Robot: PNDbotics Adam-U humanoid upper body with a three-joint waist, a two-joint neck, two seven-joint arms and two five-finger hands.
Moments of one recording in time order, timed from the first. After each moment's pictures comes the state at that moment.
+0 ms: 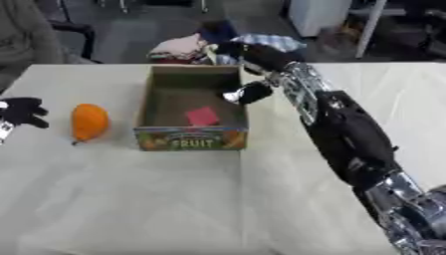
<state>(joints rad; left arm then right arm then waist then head) -0.29 0.63 -0.06 -1.57 0.04 -0.15 -0.22 -0.93 -0.24 0.13 -0.91 1.06 -0.54 0.13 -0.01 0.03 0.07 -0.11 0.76</state>
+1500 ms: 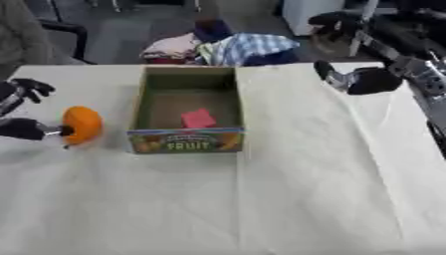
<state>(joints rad) -0.70 0.61 -0.10 -0.80 -0.74 -0.30 -0.07 -0.69 -0.52 0.17 -1.43 0.48 -0.44 0.35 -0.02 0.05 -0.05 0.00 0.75</state>
